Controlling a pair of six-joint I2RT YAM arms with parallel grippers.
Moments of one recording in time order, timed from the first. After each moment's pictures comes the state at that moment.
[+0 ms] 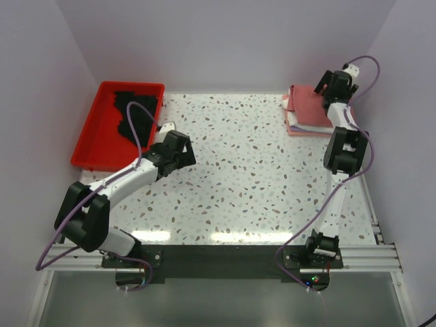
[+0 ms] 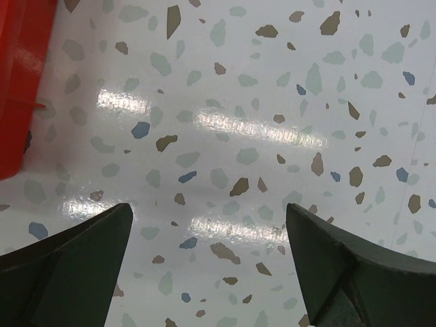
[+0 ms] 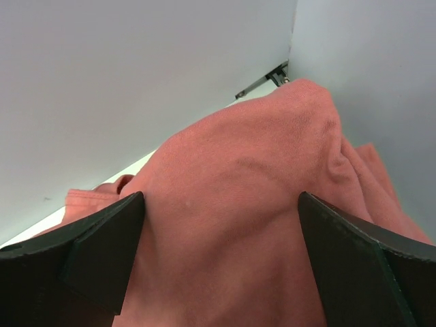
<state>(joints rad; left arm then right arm) -0.51 1.45 0.91 -0.34 -0.40 -0.65 -0.21 2.51 2.16 -0.02 0.26 0.26</state>
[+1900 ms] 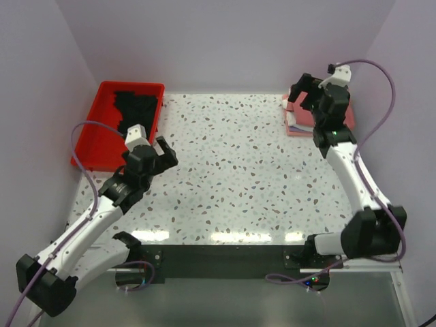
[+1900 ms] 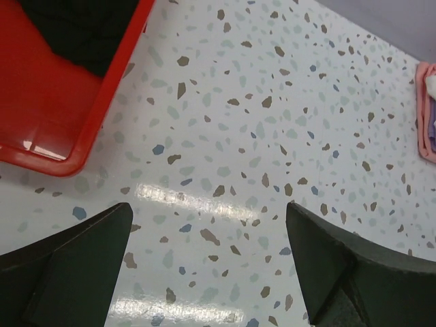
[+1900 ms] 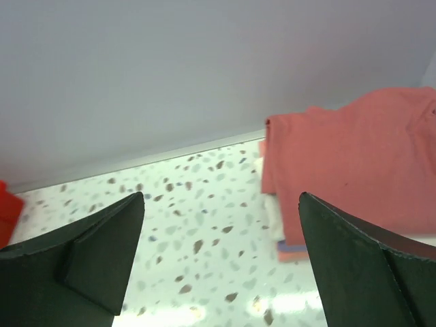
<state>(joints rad) -0.51 0.95 0.77 -0.38 -0.44 -0.68 0.06 1.46 1.26 0.08 0.17 0.28</state>
